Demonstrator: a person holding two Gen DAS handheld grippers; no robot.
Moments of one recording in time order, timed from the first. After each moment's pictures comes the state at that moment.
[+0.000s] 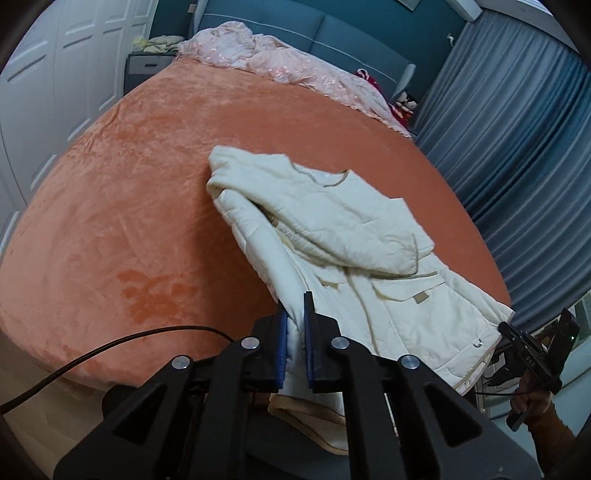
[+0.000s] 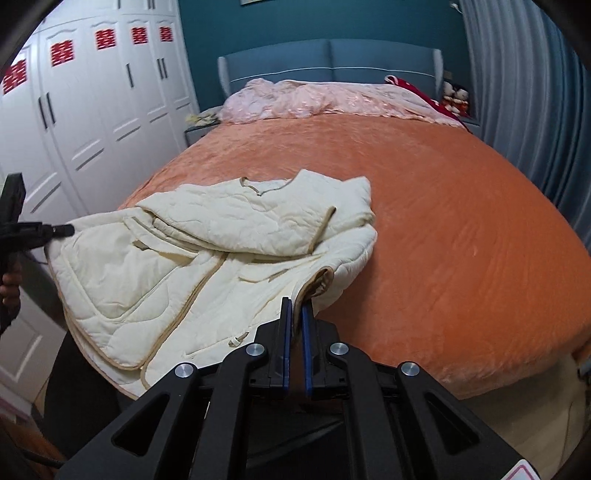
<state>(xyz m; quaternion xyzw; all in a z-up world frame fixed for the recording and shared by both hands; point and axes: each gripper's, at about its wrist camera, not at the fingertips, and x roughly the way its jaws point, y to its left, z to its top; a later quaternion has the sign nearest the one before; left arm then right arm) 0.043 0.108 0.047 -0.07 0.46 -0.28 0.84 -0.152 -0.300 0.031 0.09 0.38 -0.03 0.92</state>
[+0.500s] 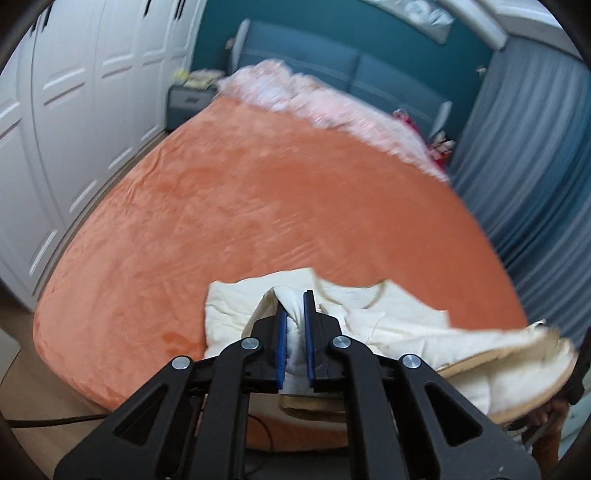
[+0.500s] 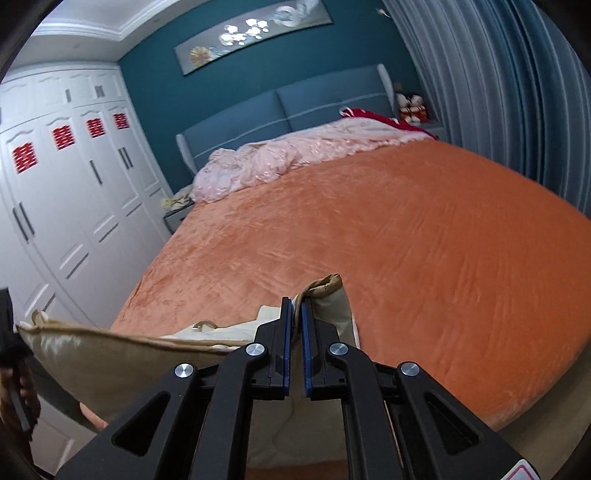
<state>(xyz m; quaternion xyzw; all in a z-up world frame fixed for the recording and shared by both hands) 0.128 0.100 0.082 -0.08 0.43 -0.16 0.88 -0.053 -0.369 0.056 0.23 0.28 -0.11 0.93</state>
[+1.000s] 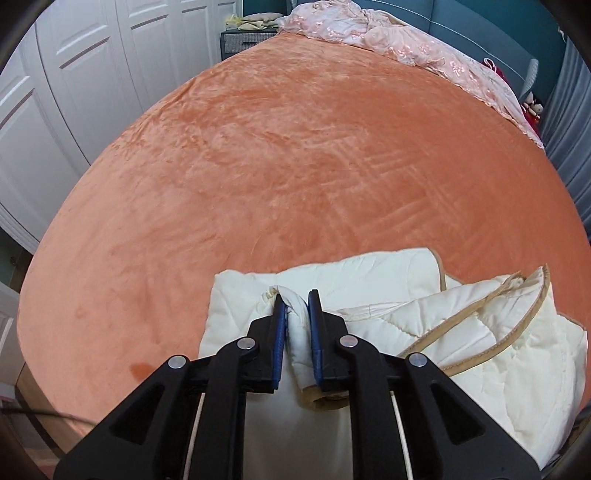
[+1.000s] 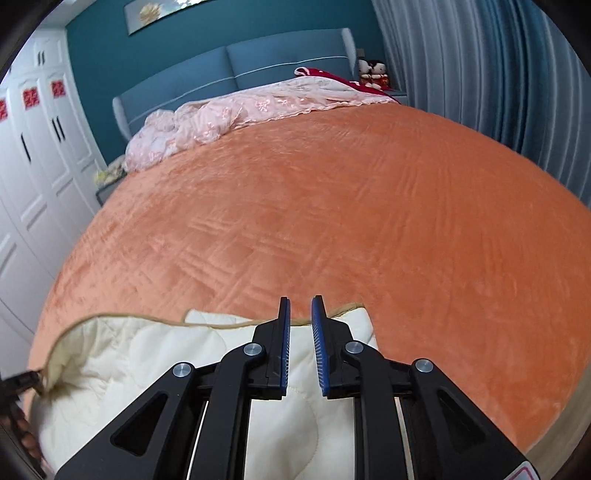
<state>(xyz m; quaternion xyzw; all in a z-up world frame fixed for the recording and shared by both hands) 0.243 0.062 -0.079 -0.02 0.51 -0.03 0.86 0.079 -0.369 -0.050 0.21 0.35 -0.20 0.89</state>
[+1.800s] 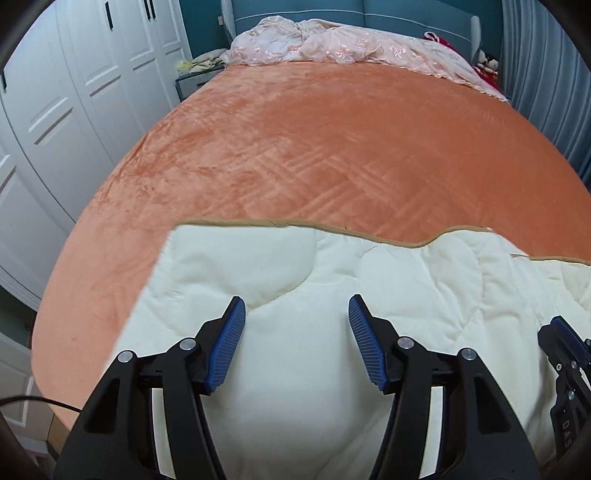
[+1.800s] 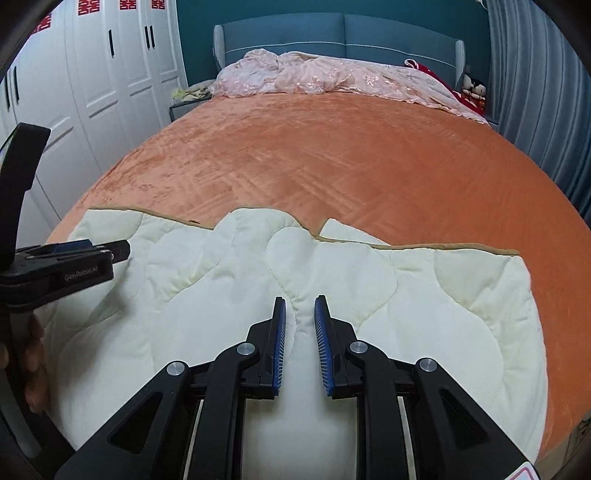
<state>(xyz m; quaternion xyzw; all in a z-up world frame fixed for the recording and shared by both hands) 0.196 -0.040 -0.081 0.09 0.46 -0.07 0.88 0.102 -0.221 -0.083 0.07 0.42 -0.07 0.90</state>
